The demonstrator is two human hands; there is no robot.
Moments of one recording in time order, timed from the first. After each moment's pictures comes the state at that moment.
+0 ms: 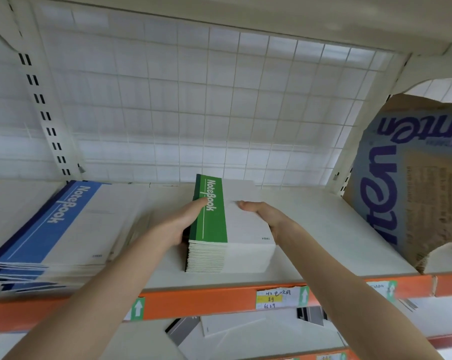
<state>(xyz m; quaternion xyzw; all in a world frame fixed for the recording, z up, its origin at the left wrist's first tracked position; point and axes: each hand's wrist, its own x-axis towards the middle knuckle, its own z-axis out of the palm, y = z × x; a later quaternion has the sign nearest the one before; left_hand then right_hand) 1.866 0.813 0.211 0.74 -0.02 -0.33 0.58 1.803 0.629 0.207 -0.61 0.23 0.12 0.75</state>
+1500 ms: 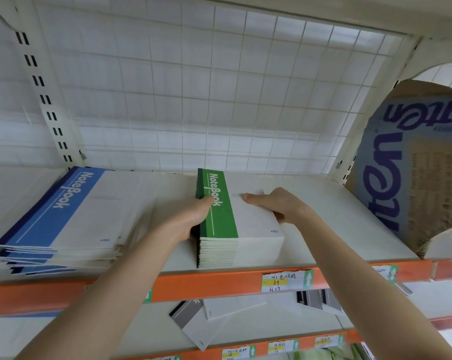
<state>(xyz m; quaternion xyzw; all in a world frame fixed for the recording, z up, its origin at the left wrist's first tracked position) 1.846 0.811 0.207 0.79 -0.05 -0.29 0.54 1.792 0.633 0.227 -0.82 0.29 0.05 0.49</state>
